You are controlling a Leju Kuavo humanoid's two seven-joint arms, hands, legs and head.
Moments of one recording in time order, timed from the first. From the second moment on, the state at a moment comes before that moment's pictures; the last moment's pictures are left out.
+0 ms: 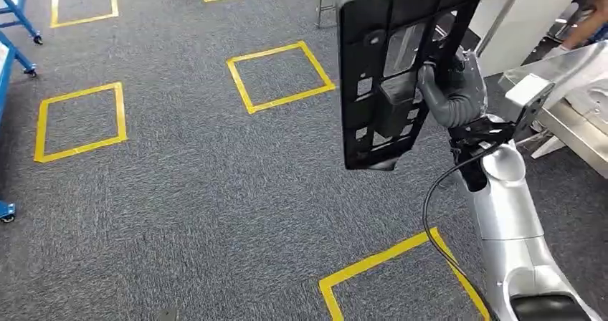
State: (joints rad) left arm -0.18 -0.19 0.89 -0.22 -0.74 0.20 -0.29; right arm -0.62 -0.26 0.11 -1.47 -0.08 0.29 -0.38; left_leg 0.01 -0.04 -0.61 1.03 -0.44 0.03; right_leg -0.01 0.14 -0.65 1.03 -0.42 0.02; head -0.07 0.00
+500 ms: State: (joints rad) left arm -0.19 -0.19 0.88 -0.22 -0.76 0.19 -0.28; right arm -0.61 -0.28 0.09 -1.47 -0.07 0.29 -0.40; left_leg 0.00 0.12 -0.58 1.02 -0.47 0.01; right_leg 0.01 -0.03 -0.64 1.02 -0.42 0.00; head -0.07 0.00
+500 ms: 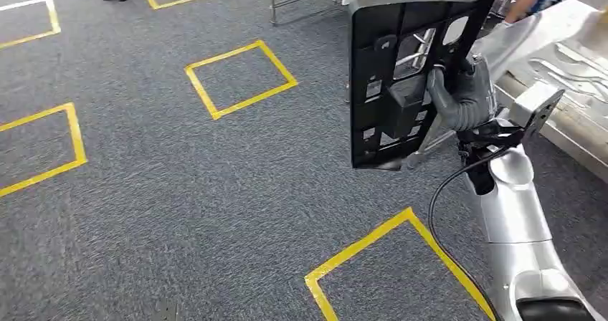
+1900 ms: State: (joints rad) left arm -0.18 -0.19 0.88 -0.22 -0.76 0.19 -0.26; right arm -0.59 -0.30 0.07 -1.46 -0.05 0.26 -0.41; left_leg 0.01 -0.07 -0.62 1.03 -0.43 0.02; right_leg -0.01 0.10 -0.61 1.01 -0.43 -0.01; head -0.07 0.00
